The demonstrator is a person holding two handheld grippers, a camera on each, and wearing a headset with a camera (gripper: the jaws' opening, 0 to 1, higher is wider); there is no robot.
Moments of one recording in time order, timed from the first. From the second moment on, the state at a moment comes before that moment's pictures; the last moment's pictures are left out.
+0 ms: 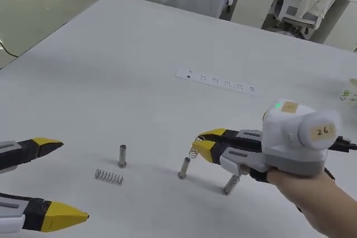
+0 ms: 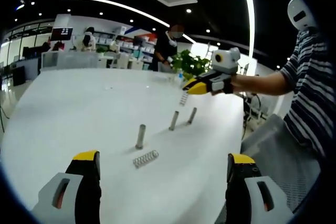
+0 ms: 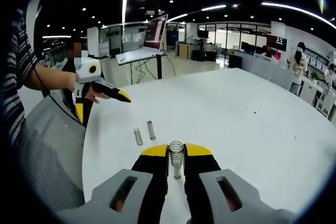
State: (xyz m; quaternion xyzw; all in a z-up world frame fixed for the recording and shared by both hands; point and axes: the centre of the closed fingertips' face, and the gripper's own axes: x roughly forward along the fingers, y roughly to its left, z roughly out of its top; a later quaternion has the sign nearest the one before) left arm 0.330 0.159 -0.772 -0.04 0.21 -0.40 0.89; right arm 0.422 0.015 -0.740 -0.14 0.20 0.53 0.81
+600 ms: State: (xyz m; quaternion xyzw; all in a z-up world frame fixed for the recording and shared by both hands) left arm 0.327 0.163 -0.775 -0.05 0.22 -0.39 0.89; right arm 0.426 0.017 -0.762 -0.15 0.22 0.53 0.80
